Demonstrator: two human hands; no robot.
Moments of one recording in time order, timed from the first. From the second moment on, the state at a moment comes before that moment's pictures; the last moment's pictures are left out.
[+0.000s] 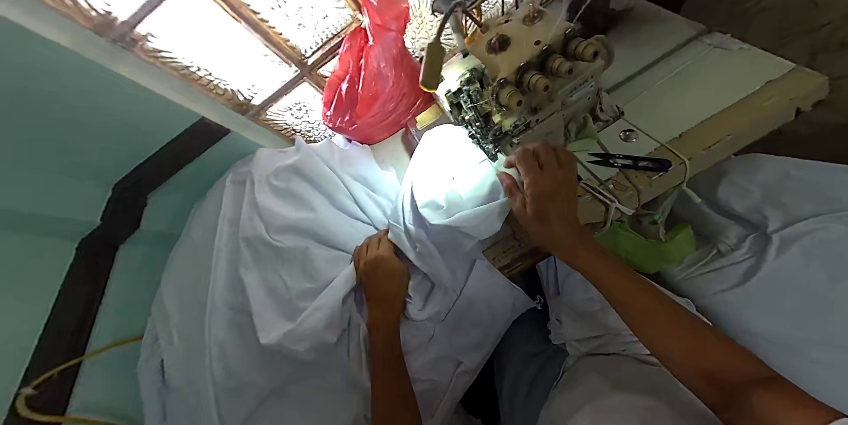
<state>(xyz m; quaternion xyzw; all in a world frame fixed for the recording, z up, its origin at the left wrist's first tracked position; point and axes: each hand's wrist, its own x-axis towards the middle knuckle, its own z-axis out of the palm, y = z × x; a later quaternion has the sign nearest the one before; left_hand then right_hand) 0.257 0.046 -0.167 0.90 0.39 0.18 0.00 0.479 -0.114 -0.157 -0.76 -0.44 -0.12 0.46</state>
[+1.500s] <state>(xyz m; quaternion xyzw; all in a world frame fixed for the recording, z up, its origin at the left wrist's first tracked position) 0.308 -0.040 -0.097 0.86 0.17 -0.07 0.48 0.488 -0.120 -0.047 -0.39 -0.58 0.32 0.64</state>
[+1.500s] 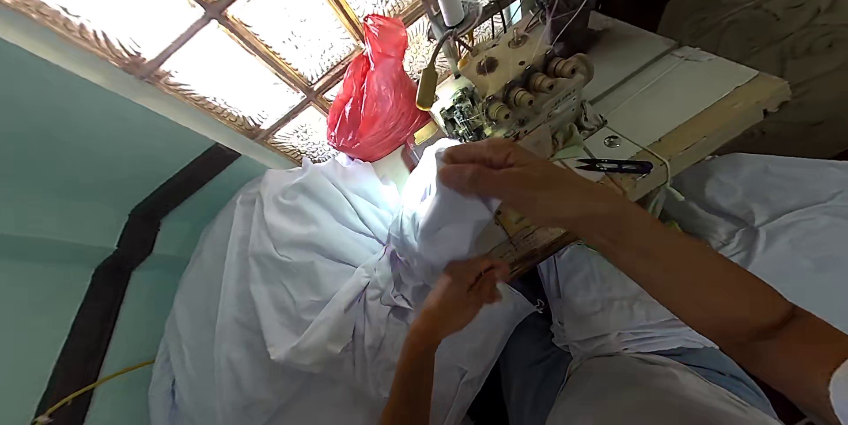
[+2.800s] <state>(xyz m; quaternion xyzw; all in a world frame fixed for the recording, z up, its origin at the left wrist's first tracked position) 0.312 0.005 0.028 0.99 -0.07 -0.06 -0.06 0.482 -0.058 -0.103 -0.55 -0.73 0.27 0.29</state>
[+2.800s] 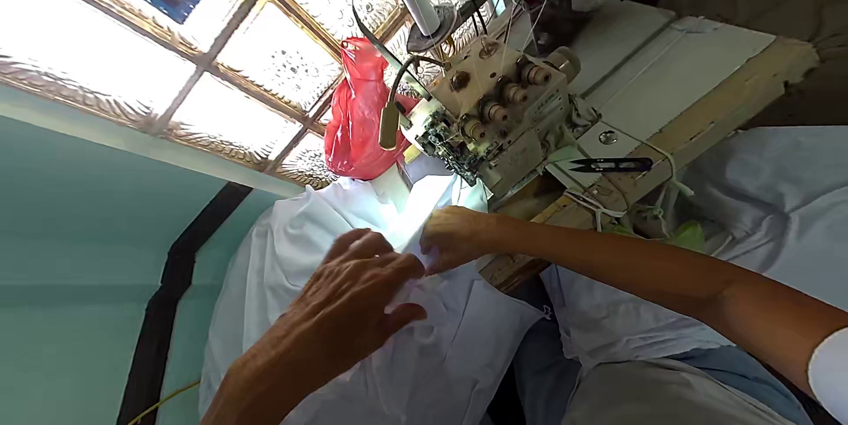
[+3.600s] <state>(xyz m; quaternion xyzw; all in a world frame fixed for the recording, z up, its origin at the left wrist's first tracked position) 0.322 -0.021 -0.002 0.98 -0.15 -0.06 0.13 0.460 -0.185 -0.085 -0.46 -0.74 0.14 0.47</state>
